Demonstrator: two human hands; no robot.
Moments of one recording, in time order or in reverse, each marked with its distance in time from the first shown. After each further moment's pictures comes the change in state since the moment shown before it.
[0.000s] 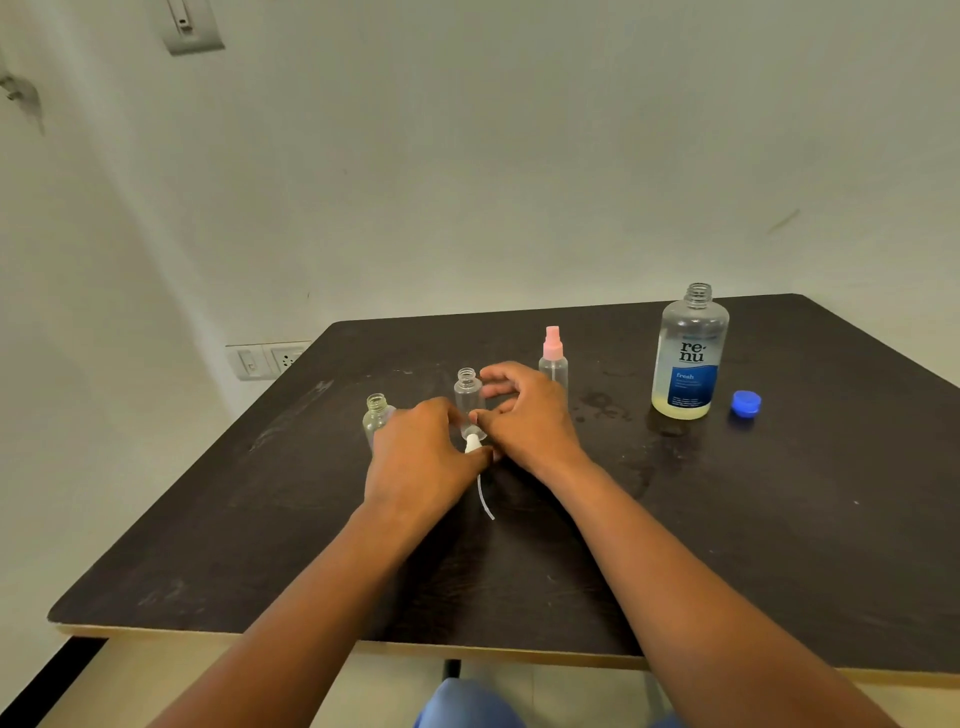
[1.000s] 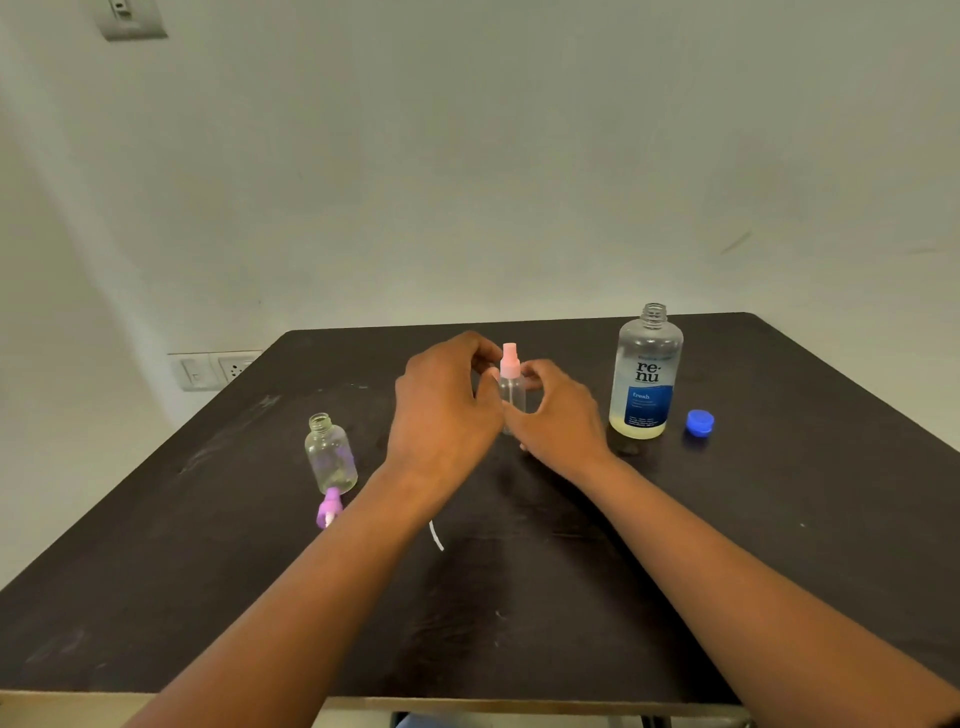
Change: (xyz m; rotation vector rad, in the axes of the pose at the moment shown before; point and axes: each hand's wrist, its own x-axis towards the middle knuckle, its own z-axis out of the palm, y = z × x) left_hand 0.035 0.077 0.007 -0.296 0.135 0.166; right_hand 0.014 0.021 -0.070 -0.339 0.068 0.032
